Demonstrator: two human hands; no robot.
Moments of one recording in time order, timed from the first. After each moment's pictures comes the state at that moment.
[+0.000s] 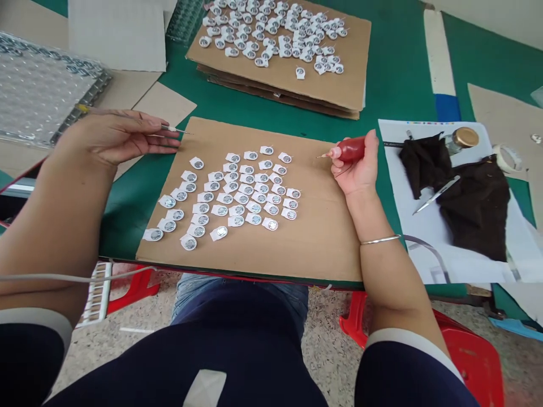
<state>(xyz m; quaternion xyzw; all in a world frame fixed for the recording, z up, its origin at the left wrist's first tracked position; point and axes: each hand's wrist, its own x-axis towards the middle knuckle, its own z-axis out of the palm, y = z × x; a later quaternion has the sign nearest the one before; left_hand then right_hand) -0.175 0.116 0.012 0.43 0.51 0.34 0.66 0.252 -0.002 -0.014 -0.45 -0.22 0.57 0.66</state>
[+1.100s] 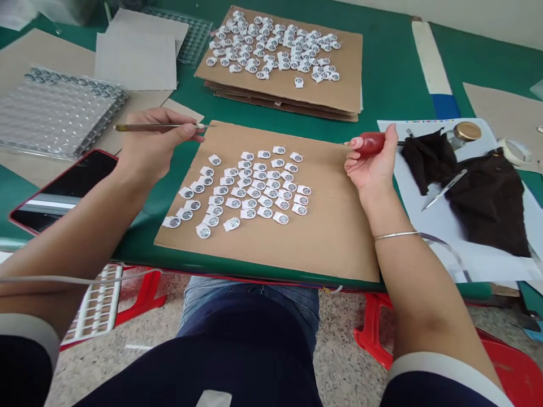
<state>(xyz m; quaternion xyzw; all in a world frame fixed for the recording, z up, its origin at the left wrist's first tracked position) -0.125 0.087 0.018 0.72 0.38 0.40 0.42 0.284 0.006 -0.012 -0.49 -0.32 0.54 0.61</state>
